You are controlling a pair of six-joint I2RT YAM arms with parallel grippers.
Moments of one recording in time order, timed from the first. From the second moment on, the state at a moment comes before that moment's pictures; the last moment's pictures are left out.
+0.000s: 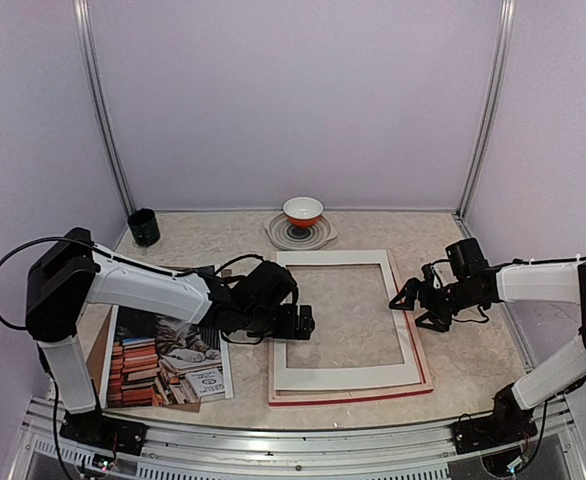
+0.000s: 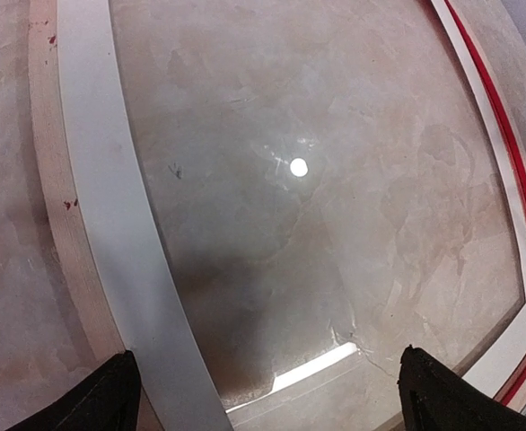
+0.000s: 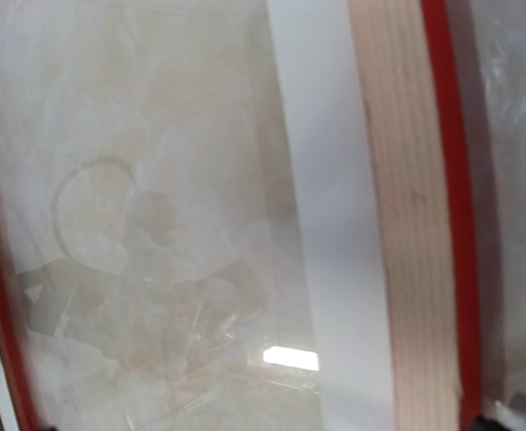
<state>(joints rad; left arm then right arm) -1.02 1.87 1.12 -0.14 -0.16 -0.76 0.27 1.42 0.66 -0.23 -0.50 0.60</state>
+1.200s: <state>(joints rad) -0.89 1.94 1.50 -0.09 -0.20 -0.50 0.27 1.42 0.82 -0.35 -0.36 0.51</state>
